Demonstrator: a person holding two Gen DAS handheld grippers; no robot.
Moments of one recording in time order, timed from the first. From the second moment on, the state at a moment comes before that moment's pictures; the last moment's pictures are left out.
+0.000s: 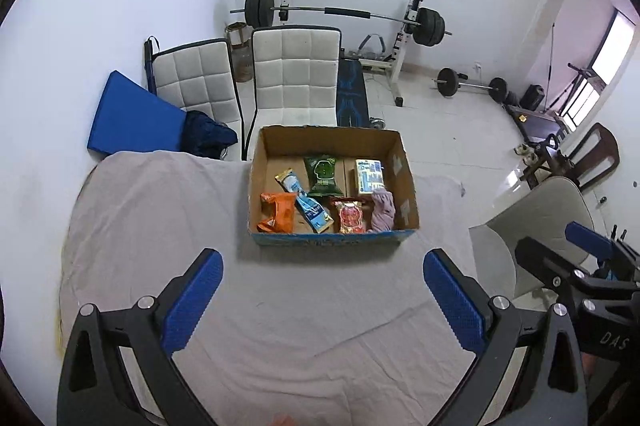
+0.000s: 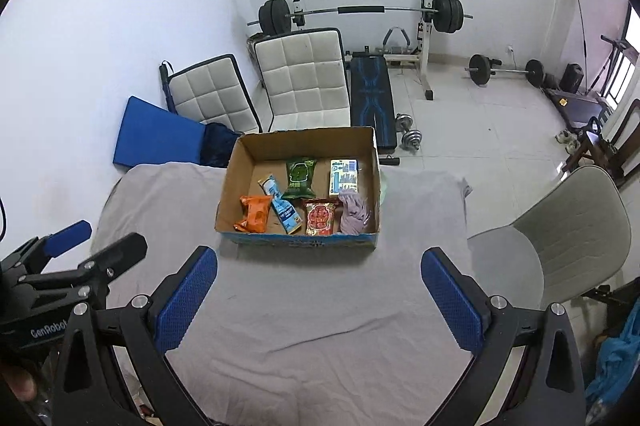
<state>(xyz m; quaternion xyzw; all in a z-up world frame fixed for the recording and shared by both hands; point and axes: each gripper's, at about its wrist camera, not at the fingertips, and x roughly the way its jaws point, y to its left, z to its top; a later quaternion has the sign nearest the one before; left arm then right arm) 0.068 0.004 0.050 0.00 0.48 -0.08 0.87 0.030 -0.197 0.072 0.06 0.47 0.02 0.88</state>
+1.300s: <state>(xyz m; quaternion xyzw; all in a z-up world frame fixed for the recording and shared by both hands) 0.075 0.015 0.055 0.00 0.44 -0.03 0.90 0.047 -0.202 0.082 0.04 0.44 -0.03 0.90</state>
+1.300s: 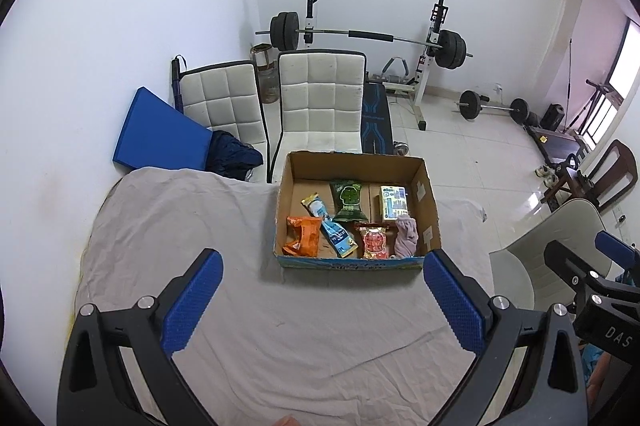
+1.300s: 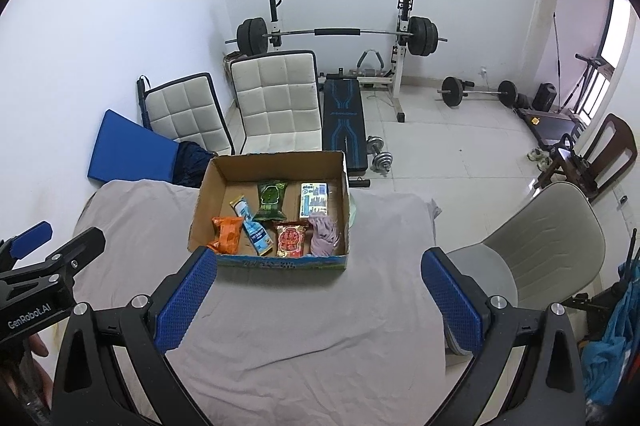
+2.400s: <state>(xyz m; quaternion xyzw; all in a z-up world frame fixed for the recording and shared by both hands) 0.075 0.015 0.042 0.00 0.46 -0.01 0.89 0.056 -0.199 0.063 0.04 0.46 -0.03 0.89</state>
